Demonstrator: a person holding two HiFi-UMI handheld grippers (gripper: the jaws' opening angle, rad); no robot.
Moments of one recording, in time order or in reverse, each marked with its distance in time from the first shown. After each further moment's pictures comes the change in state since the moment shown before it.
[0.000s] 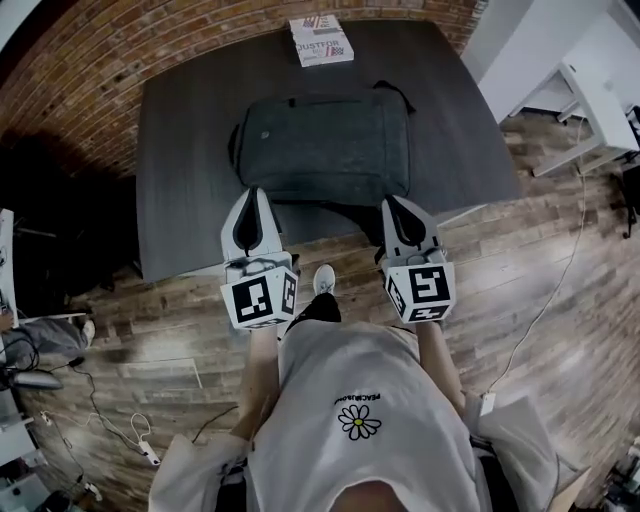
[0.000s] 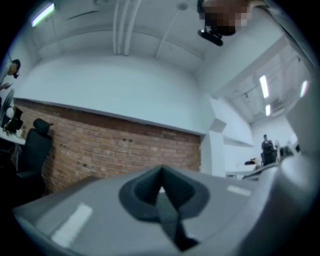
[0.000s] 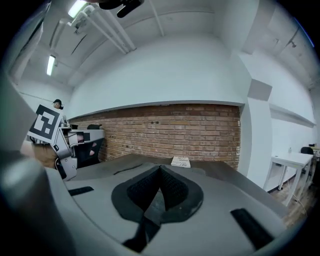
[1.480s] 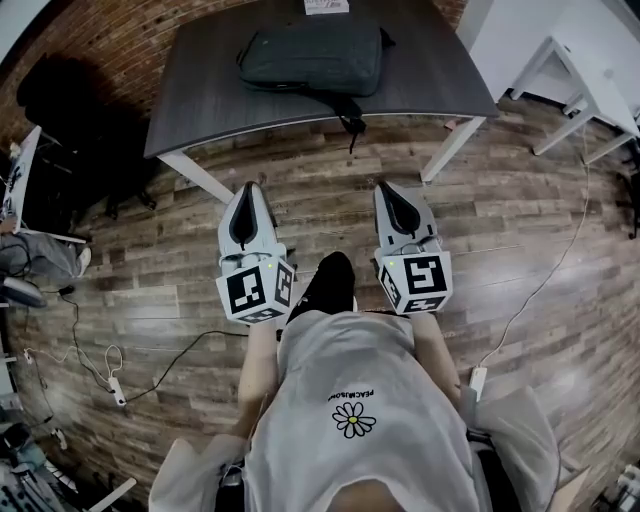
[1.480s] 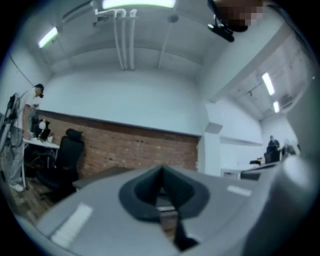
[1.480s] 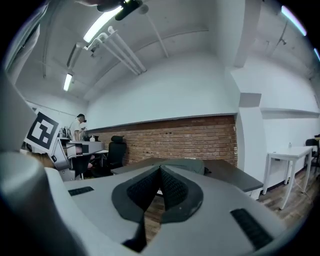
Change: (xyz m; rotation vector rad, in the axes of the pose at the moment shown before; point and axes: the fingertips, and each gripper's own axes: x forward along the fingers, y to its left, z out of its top) left arm -0.327 -0.134 0.019 -0.019 0.031 0.156; right arm -0.316 0.063 -0.042 0.020 -0.101 0.125
